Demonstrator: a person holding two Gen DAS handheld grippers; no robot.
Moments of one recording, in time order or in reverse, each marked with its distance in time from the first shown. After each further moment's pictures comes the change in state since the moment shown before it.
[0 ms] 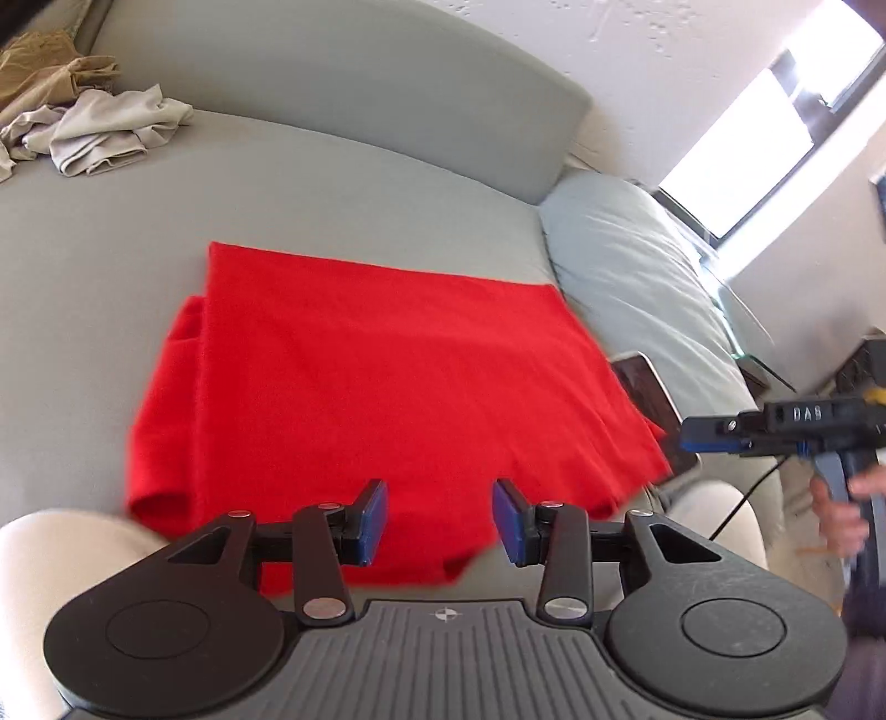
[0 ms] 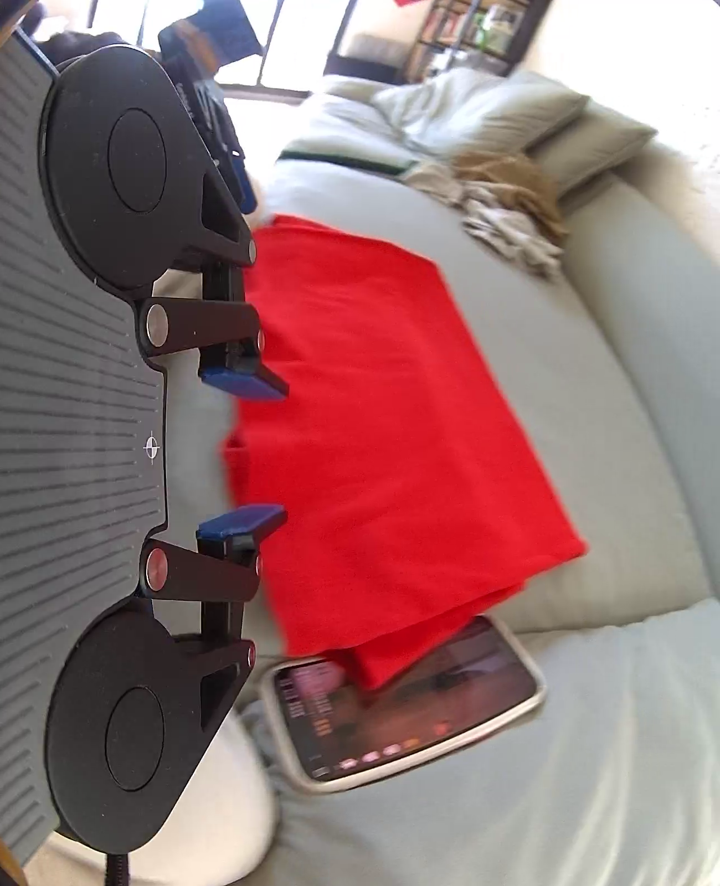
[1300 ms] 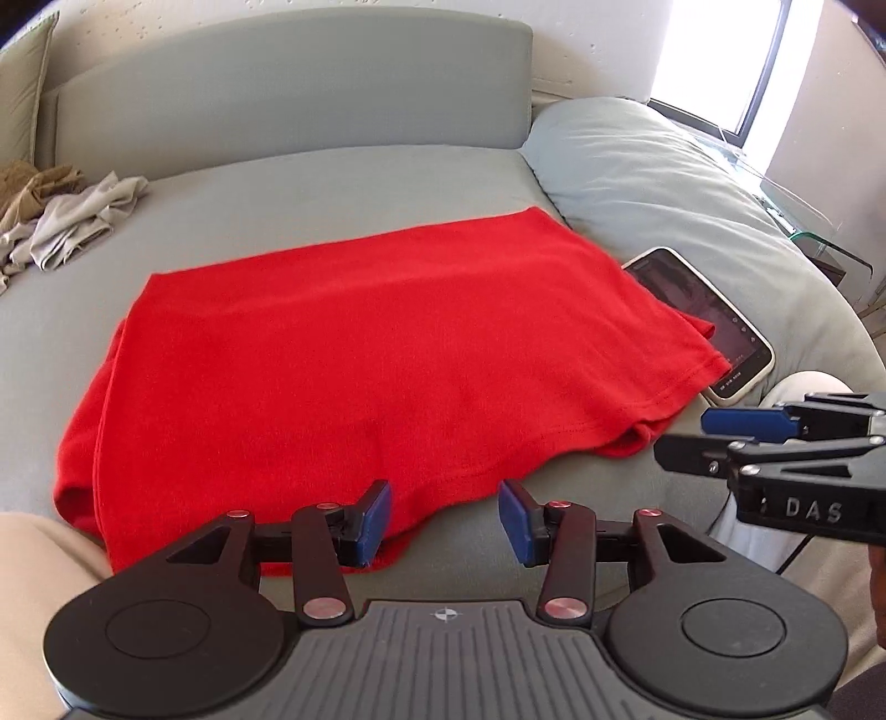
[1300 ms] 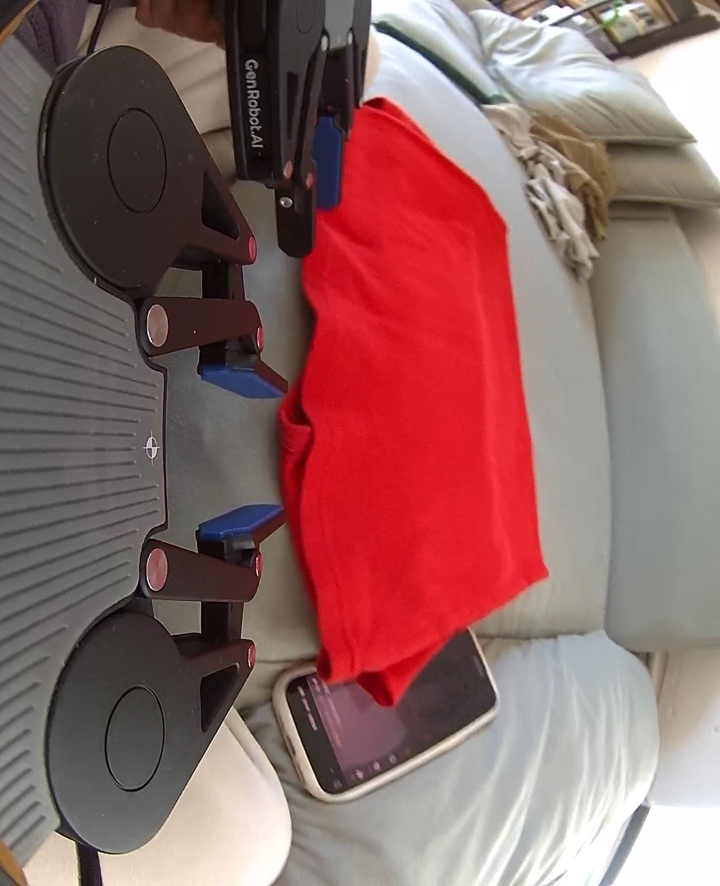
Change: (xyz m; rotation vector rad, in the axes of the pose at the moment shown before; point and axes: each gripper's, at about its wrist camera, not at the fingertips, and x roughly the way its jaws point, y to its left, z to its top) left arm 0.047 -0.080 -0.059 0.288 -0.020 0.238; right arm 0.035 0.041 -0.106 -0.309 -0.242 -0.291
